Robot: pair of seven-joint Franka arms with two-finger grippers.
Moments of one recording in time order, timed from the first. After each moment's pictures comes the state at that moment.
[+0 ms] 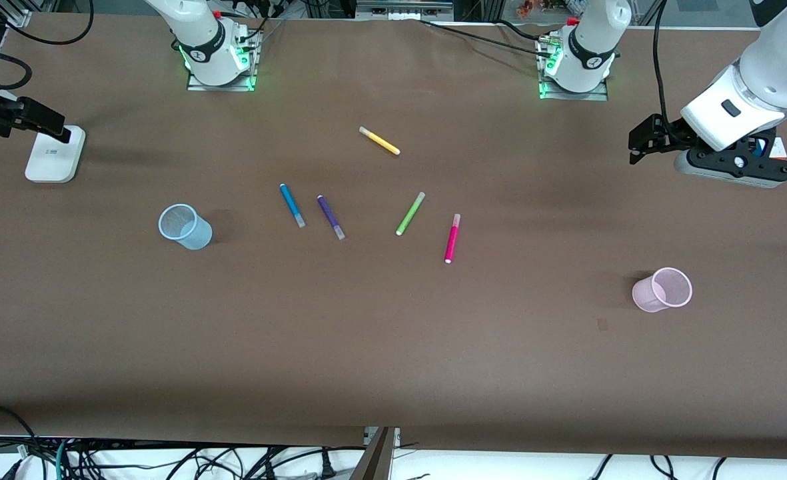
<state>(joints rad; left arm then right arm) -0.07 0.01 -0.09 -1.62 -0.01 1.57 0.01 -0.01 0.00 -0.01 -1.54 -0.02 1.42 0.06</state>
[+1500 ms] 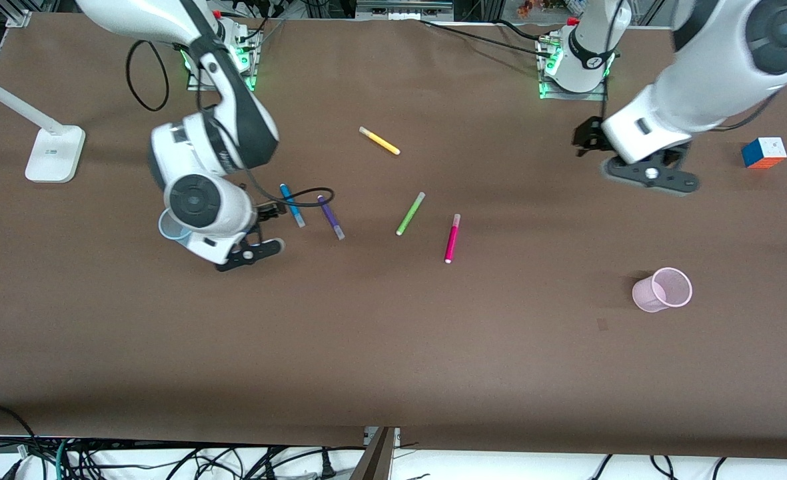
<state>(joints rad) -0.10 0.11 -0.23 -1.62 -0.05 1.53 -0.12 0.42 0.49 0.01 -1.64 -0.01 1.83 0.05</state>
